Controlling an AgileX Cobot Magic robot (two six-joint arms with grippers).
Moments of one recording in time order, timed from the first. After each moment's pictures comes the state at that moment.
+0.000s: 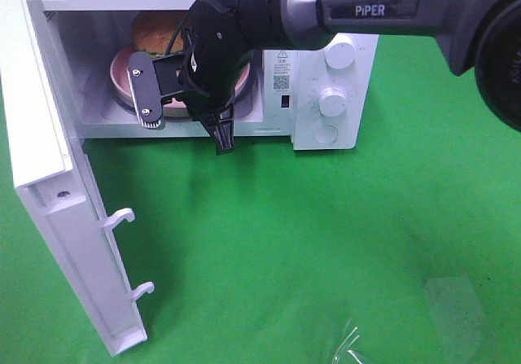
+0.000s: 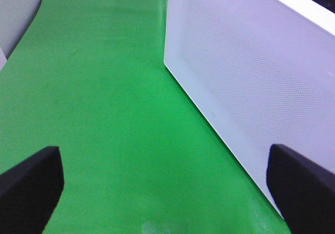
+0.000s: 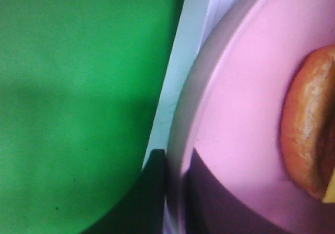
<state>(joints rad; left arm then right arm) 0.08 -0.01 -0.50 -0.13 1.05 0.07 0.72 2.31 -1.87 -0.30 0.55 -0.98</state>
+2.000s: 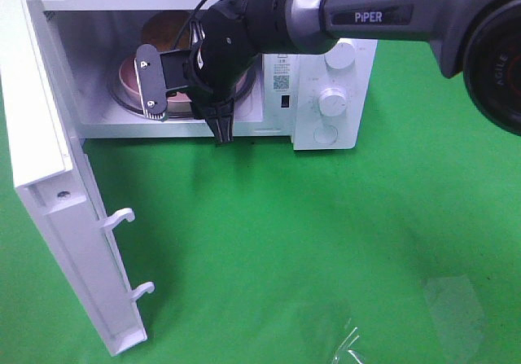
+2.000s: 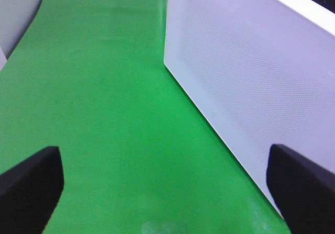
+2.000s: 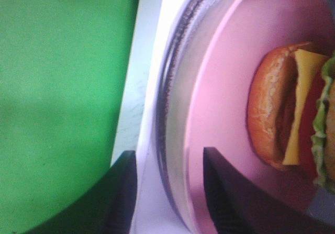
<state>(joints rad) 0.08 -0.01 -0.50 -0.13 1.05 0.07 0.70 2.33 -1.86 -0.30 0.44 -0.96</state>
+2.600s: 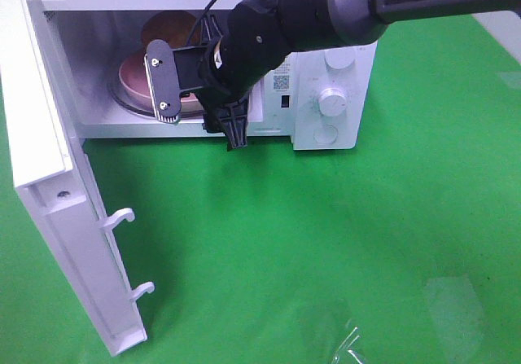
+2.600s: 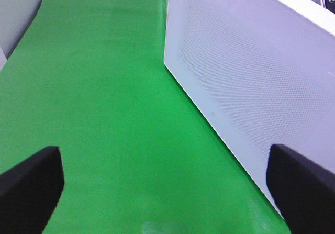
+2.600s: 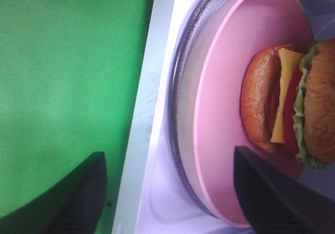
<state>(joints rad) 0.08 -0.01 -0.50 -0.13 1.05 0.07 0.70 2.17 -1.61 -0.30 0.30 -0.96</state>
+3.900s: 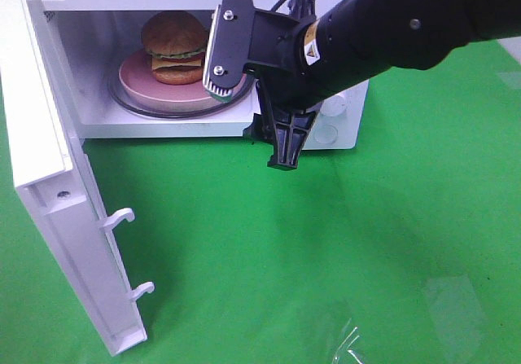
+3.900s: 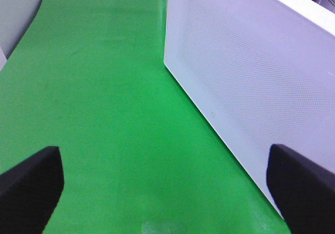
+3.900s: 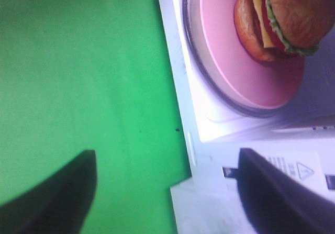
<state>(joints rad) 0.08 -0.01 -0.50 -0.13 1.05 0.07 0.70 1.68 -1.08 -0.30 0.22 -0.54</state>
